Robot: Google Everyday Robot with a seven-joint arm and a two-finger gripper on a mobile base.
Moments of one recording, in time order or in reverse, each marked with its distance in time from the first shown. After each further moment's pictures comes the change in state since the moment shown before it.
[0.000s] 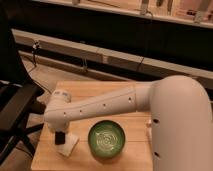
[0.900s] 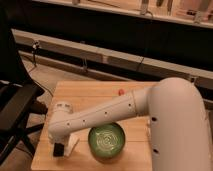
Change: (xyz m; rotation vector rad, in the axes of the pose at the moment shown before) arm -0.036 0.022 0.031 0.041 -0.062 0.139
